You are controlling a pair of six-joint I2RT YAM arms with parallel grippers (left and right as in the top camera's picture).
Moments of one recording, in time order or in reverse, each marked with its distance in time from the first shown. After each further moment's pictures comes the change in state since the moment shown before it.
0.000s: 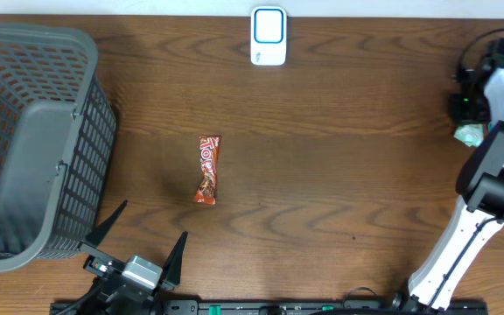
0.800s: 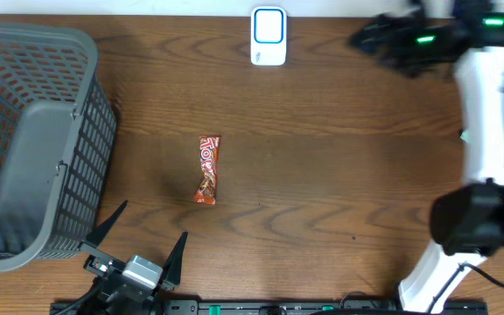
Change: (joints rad) left arm 0.000 0.000 0.000 -0.006 0.000 0.000; right arm 0.380 -0.394 0.091 -0.187 -0.906 0.601
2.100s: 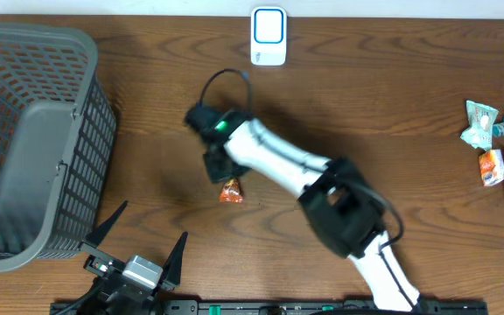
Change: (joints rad) left arm 0.000 0.000 0.000 0.000 0.000 0.000; right arm 0.837 0.330 -0.203 0.132 0.617 0.237
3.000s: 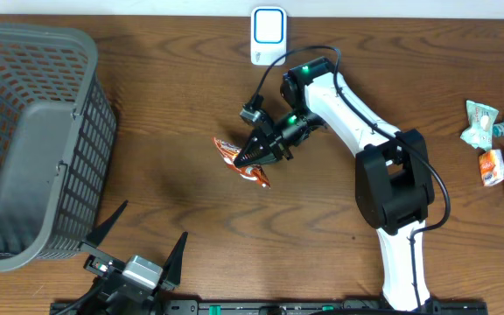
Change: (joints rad) left arm 0.000 0.000 0.000 0.000 0.000 0.000; right arm -0.373 -0.055 -0.006 -0.581 -1.217 -0.764
